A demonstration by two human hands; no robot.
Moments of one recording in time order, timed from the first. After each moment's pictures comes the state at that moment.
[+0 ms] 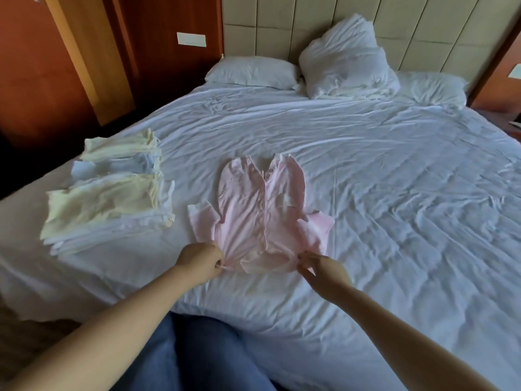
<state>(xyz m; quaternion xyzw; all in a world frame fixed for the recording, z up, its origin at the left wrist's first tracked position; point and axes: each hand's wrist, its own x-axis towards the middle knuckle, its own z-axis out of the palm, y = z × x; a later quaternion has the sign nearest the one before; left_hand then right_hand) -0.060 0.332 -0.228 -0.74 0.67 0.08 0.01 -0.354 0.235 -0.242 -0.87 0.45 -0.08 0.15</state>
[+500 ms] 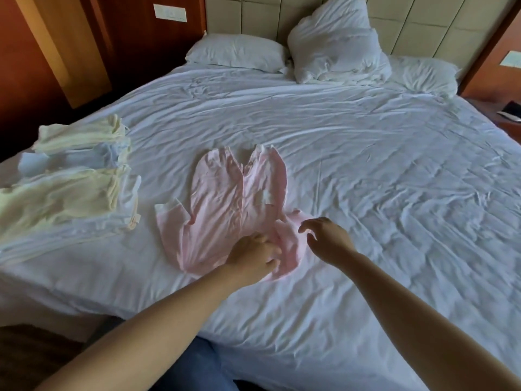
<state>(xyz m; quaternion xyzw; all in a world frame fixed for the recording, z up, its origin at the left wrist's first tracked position) -0.186 0.235 -0.243 -0.62 0.76 0.10 -0.14 -0.379 0.136 -0.214 -0.86 0.50 -0.07 0.11</state>
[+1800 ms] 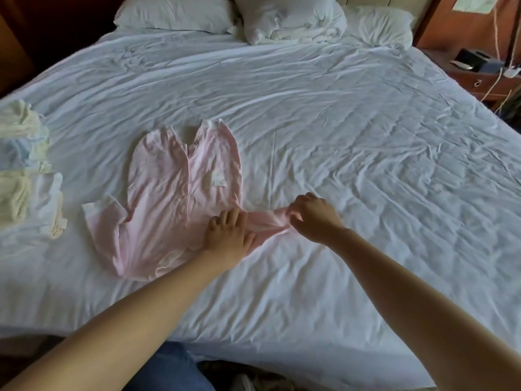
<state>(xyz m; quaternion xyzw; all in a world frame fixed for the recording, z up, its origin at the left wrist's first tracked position) -0.240 0.189 -0.273 -0.70 0.71 -0.04 0.02 -0.448 0.116 -0.213 -0.86 0.50 -0.03 0.07</state>
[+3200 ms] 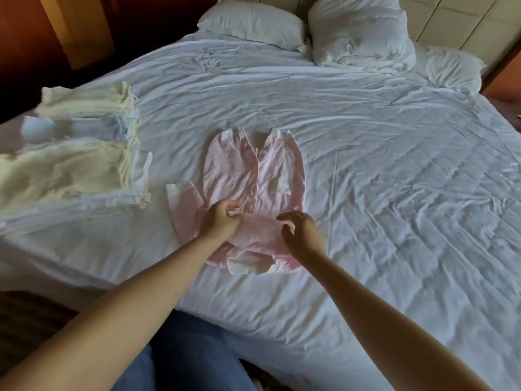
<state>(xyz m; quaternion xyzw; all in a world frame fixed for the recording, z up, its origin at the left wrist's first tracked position) -0.102 0.229 -0.248 -0.78 0.39 0.25 -0.41 -0.294 0.175 -0.233 -0.83 0.48 -0.20 0.21</state>
